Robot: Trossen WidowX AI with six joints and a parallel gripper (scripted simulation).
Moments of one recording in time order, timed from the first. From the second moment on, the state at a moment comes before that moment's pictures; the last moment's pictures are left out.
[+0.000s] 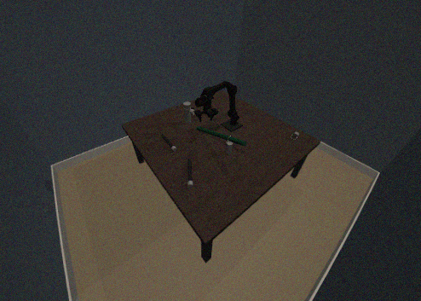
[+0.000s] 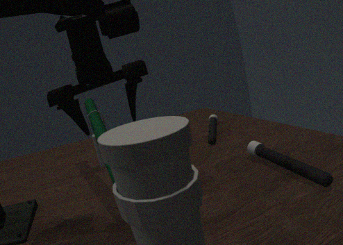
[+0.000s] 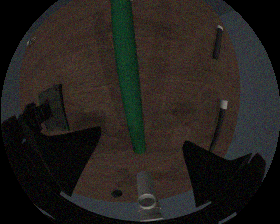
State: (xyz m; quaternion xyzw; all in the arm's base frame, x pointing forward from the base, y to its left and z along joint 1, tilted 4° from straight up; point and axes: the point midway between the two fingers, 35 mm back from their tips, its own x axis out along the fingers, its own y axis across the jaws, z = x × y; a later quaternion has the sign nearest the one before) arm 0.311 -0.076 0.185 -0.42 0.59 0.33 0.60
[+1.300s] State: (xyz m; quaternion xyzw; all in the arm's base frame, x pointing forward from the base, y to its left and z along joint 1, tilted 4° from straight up) arm 0.316 -0.077 0.110 -0.48 0.55 0.44 0.52
